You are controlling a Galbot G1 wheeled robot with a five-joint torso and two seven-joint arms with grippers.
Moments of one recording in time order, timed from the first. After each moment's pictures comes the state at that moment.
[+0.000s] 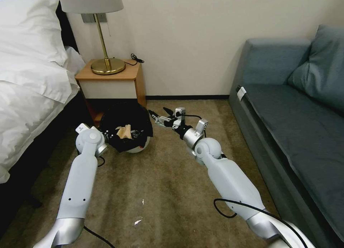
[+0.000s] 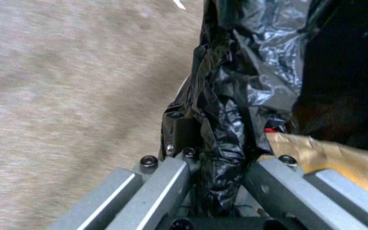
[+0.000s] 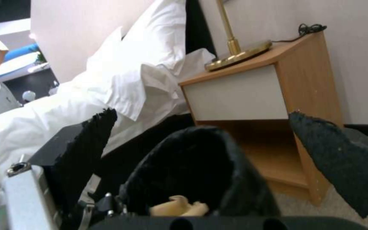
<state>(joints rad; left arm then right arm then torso) 0.67 -1.28 -0.55 -1.35 -1.28 0.57 -0.91 -0.63 1.38 0.03 1.34 0.78 -0.08 -0.38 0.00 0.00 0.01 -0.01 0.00</state>
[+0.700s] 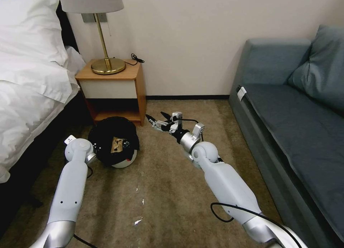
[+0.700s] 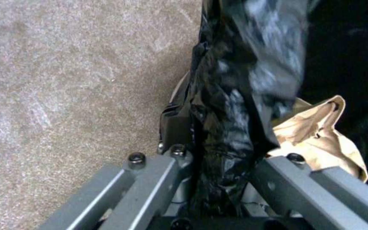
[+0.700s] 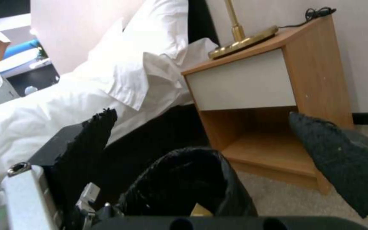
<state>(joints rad) 0.70 -1.26 -0.59 -1.27 -1.25 0.60 -0.86 -0.64 1.40 0.02 1.32 0.76 -0.08 -0.39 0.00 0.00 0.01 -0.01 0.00</state>
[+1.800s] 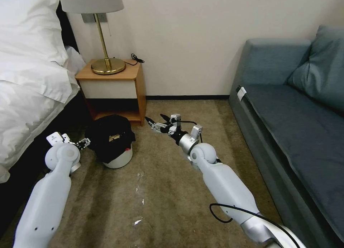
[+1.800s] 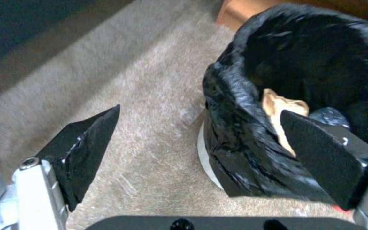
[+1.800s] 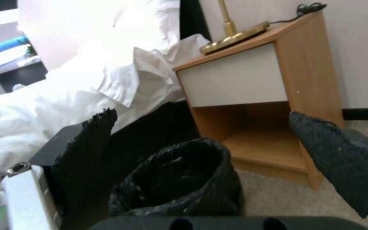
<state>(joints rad) 0.94 -1.04 -0.56 -1.70 -1.14 0.65 -0.86 -0.64 1.42 0.02 1.28 0.73 -0.06 -0.36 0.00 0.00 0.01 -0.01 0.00</state>
